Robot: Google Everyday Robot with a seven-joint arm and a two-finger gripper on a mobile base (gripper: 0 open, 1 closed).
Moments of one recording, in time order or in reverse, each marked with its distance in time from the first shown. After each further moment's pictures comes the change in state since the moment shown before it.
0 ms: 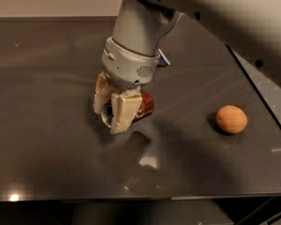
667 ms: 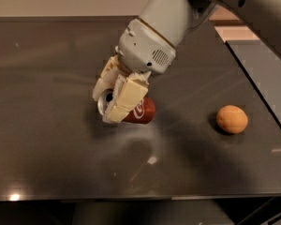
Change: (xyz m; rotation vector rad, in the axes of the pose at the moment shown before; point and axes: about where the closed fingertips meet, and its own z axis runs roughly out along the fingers) arm -0.021 0.004 -0.035 0.029 -0.308 0.209
